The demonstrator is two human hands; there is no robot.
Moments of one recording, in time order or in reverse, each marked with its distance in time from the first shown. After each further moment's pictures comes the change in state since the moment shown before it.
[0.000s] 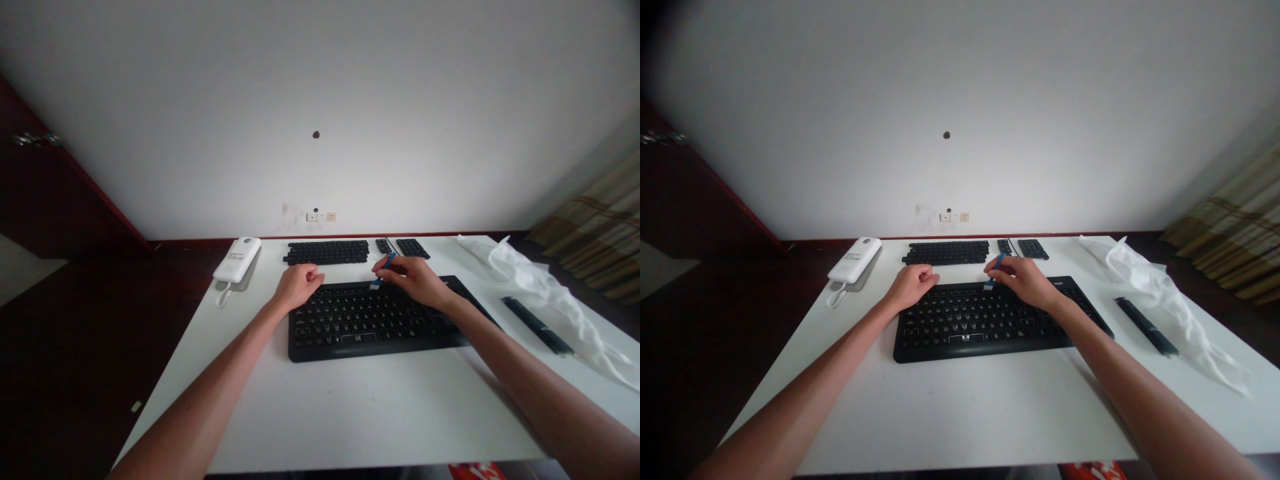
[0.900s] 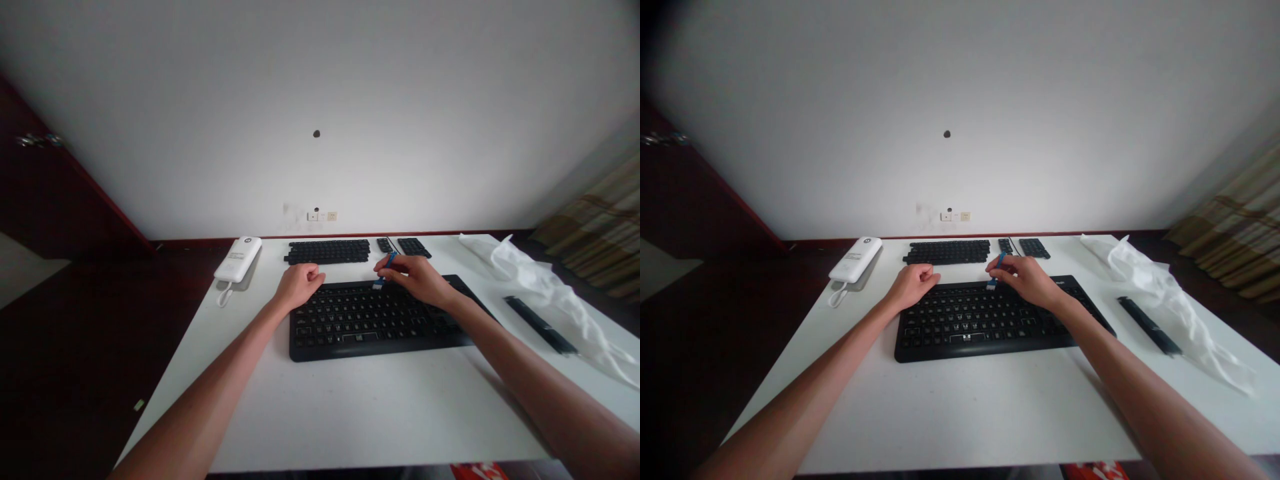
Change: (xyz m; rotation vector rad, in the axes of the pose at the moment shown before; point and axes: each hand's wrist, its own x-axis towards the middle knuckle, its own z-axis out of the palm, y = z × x) left_hand 0.000 0.000 0.000 0.008 0.002 -0.007; right_hand 0.000 0.003 -0.003 -0.038 -0.010 0.019
